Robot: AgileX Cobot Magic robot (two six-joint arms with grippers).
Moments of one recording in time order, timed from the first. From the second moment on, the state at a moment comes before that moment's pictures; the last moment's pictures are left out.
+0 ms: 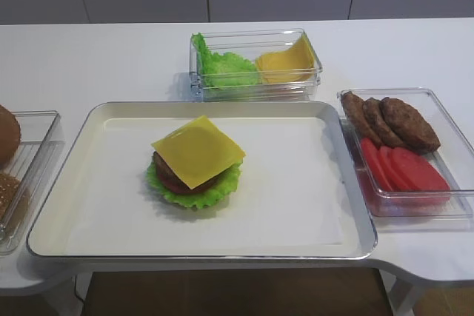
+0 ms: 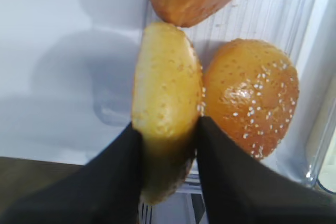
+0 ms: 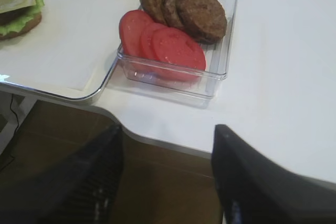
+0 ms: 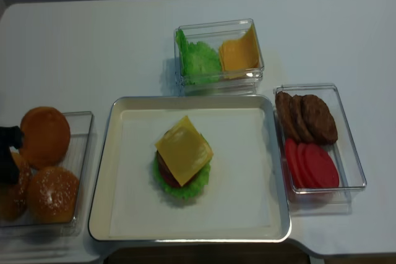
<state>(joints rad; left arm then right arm) 0.32 1.41 -1.06 -0.07 1.23 0.10 0.09 -0.02 -0.49 0.19 1.15 -0.23</state>
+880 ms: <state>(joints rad) 0.32 1.30 -1.06 -0.12 1.23 0.09 0.09 -0.02 -0.49 0.19 1.15 -0.23</state>
